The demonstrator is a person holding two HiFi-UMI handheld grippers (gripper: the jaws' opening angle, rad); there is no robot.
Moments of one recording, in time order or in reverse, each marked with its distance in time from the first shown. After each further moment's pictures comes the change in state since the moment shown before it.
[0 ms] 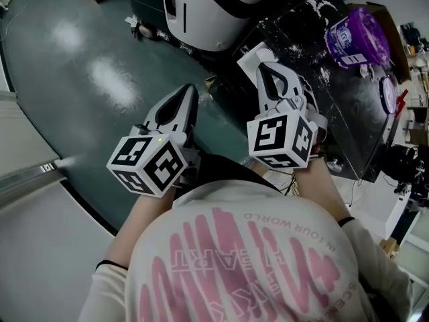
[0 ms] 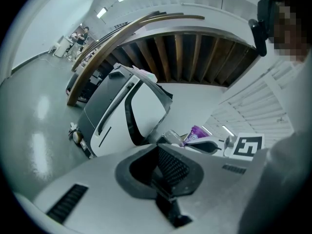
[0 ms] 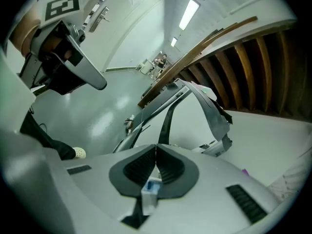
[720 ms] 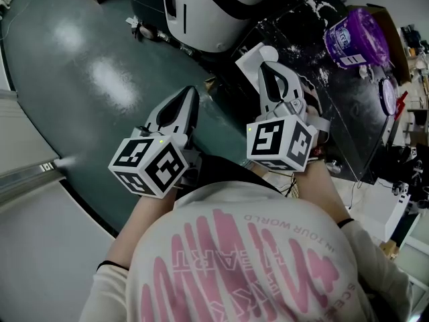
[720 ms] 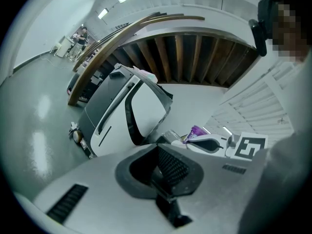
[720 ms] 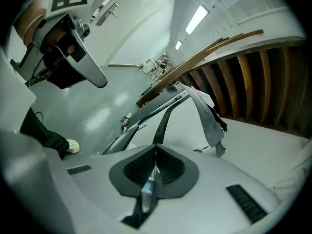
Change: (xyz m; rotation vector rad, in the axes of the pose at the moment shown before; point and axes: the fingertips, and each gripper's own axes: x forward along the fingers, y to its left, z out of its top) left arm -0.001 -0.004 -0.006 -0.011 -0.012 0.009; right arm -0.008 -0.007 0.001 -0.097 -0.012 -0.058
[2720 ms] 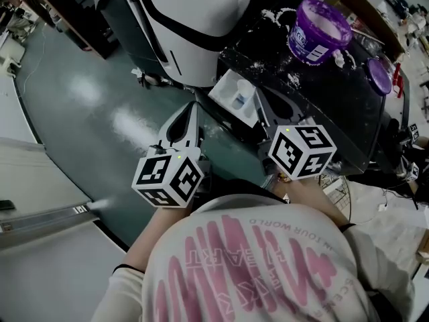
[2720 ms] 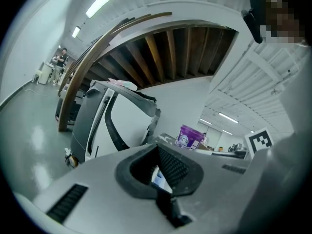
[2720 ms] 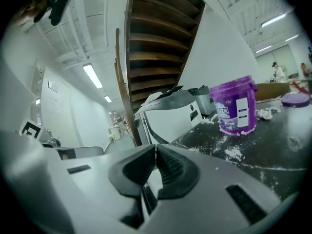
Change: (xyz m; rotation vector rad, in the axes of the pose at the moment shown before) left arm 0.031 -0.094 0.024 0.264 -0.048 -0.015; right arm -0.056 -0.054 -0.063 1.312 -0.353 0.095
